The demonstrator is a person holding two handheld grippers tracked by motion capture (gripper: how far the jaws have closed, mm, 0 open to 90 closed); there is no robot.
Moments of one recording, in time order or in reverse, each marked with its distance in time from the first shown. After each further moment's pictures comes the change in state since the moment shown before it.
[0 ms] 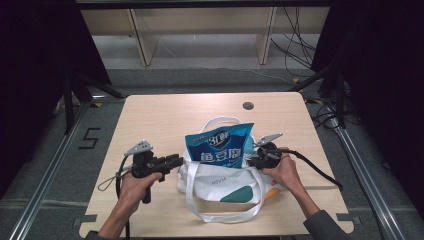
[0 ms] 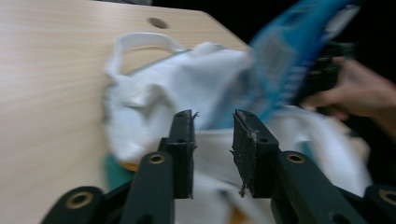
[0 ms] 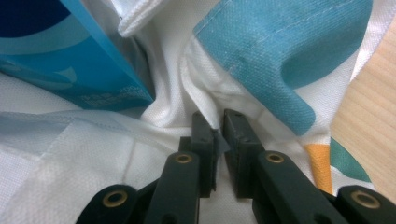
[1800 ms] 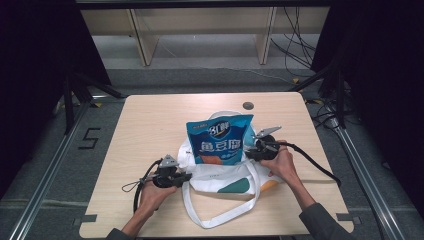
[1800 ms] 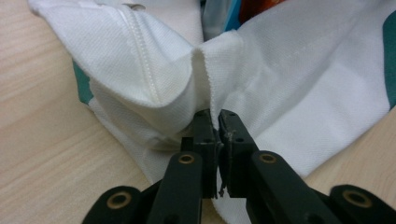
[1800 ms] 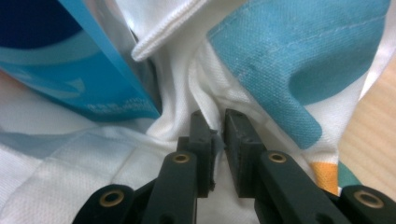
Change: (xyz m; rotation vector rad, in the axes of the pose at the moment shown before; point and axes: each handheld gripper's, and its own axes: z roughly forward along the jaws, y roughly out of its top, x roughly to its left) left arm 0.023 -0.051 0.063 0.283 0.163 0.203; right arm -0.017 0.015 0.012 -0.046 -0.013 0.024
